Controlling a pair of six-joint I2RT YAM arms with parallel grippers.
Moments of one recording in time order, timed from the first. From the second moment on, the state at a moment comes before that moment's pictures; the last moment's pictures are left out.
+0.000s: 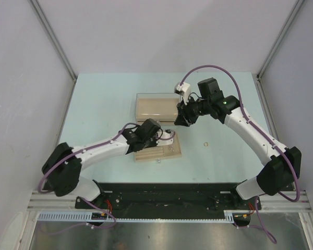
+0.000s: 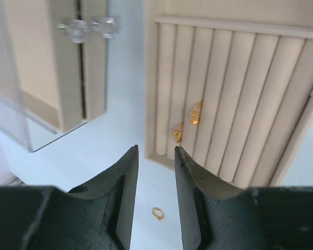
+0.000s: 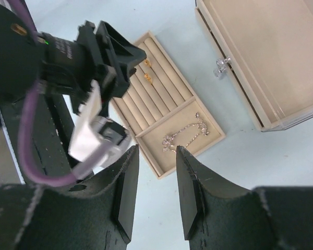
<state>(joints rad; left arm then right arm) -0.85 1.49 0.92 -0.44 -0.24 0.70 0.51 1.47 1.39 -0.68 -0.62 -0.24</state>
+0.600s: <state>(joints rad) -0.34 1.13 0.83 -0.50 0.07 0.69 0.49 1.46 1.39 -0.68 -0.59 -0.25</state>
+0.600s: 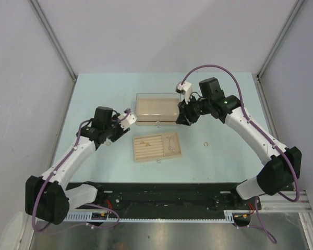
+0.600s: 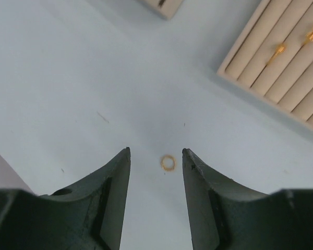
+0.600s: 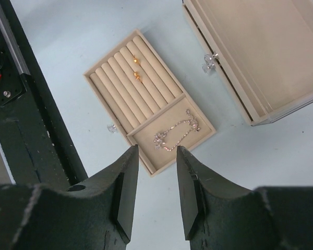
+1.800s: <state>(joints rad) 0.04 1.51 0.83 -0.49 0.19 0.57 0.49 1.48 1.39 -0.68 -0.58 -0.26</state>
